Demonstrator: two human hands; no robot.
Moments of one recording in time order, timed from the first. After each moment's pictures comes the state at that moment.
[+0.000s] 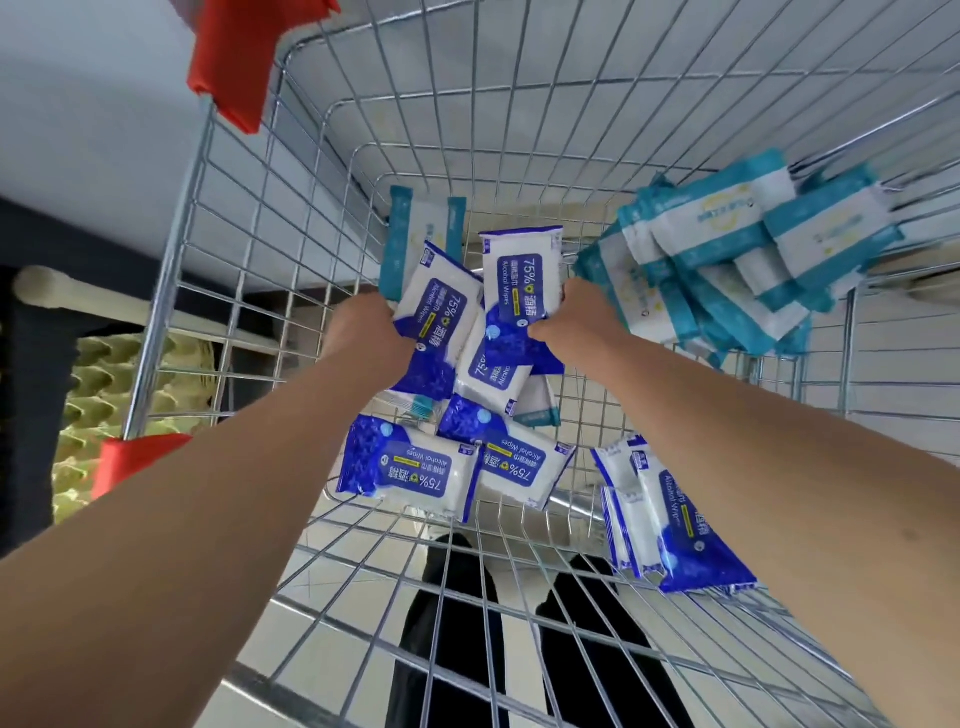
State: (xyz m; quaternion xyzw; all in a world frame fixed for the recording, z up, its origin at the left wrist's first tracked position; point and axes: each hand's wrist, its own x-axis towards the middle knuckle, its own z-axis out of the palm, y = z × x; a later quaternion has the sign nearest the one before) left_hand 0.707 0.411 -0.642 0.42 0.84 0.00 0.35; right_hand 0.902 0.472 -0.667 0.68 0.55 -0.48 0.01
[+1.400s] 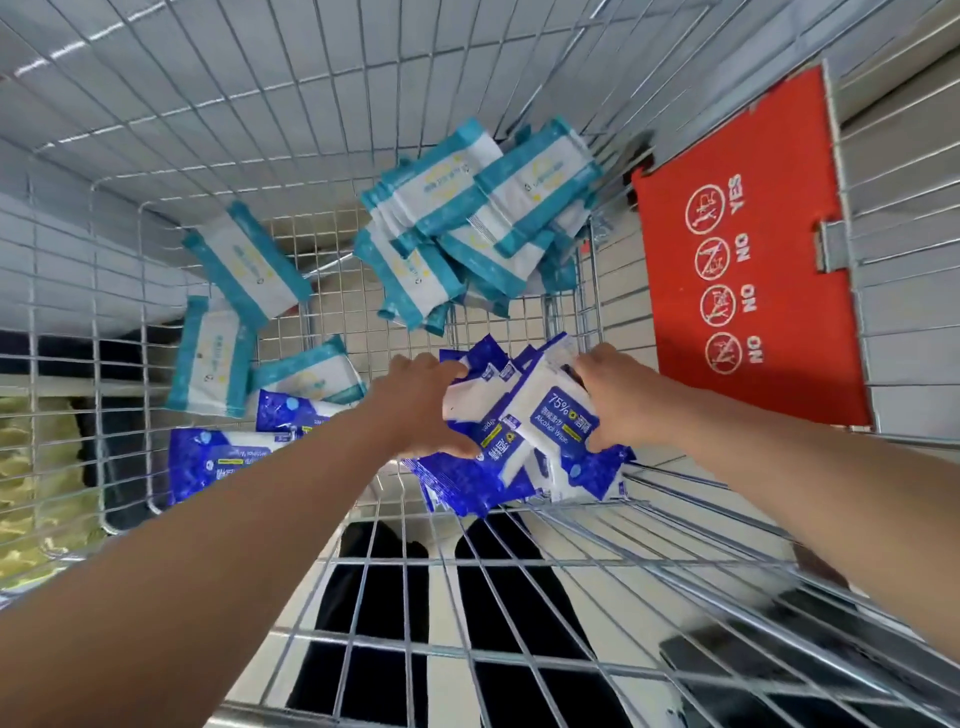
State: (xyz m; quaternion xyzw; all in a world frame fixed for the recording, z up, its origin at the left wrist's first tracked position) left_hand 0.933 0.378 -0.610 0.69 0.56 -0.19 0.41; right_hand 1.170 0.391 -0.596 0.54 0.70 -0.36 0.29
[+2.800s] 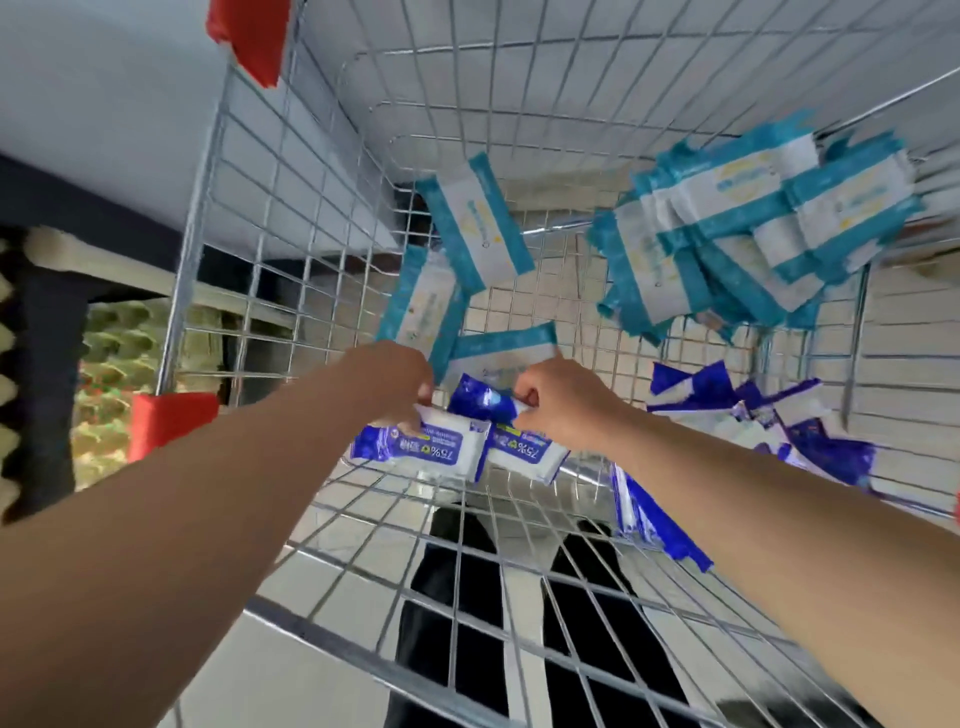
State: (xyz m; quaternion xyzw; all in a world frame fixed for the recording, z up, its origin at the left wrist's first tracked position) left_hand 0.704 0.371 -0.643 0.65 0.56 -0.33 0.39; right_hand 0.911 0.384 -0.662 0.48 0.73 -0.45 0.17
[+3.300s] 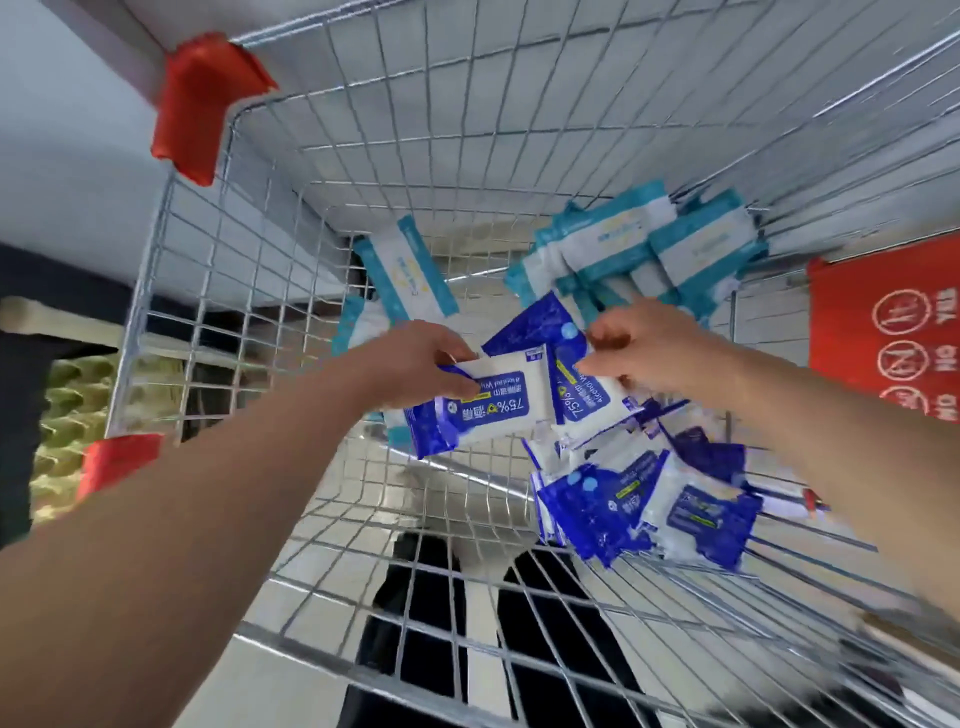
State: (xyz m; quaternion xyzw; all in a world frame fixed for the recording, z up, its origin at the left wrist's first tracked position) left_hand 0.779 0.420 -0.562 0.57 0.63 -0.08 0.52; right_hand 1.025 0.467 -0.546 0.56 0.64 -0.52 0.08
